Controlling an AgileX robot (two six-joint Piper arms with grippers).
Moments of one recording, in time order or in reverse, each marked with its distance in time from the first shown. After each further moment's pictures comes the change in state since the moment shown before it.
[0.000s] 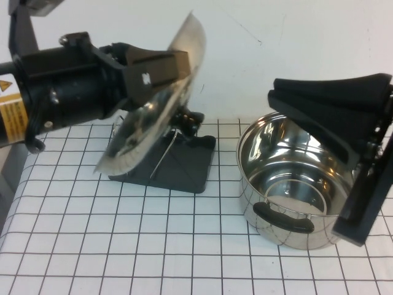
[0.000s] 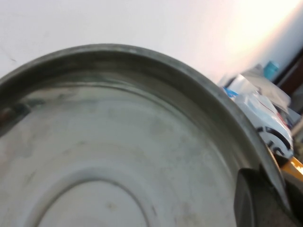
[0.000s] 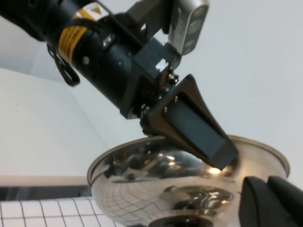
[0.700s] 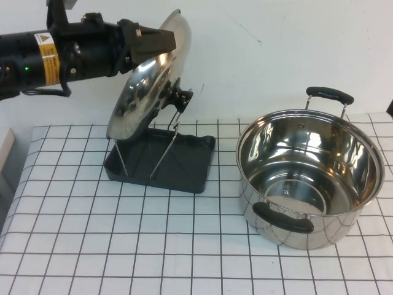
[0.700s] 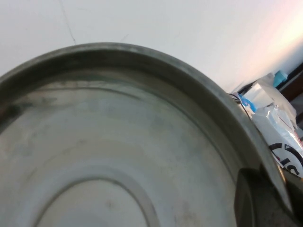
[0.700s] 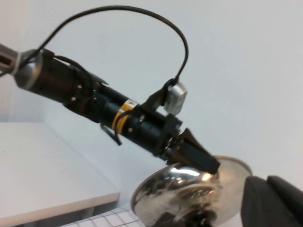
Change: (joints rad) right arm 0.000 -0.276 0.115 -0.291 0.124 0.511; left arm 0.173 0.466 -0.303 -0.091 -0.203 0.075
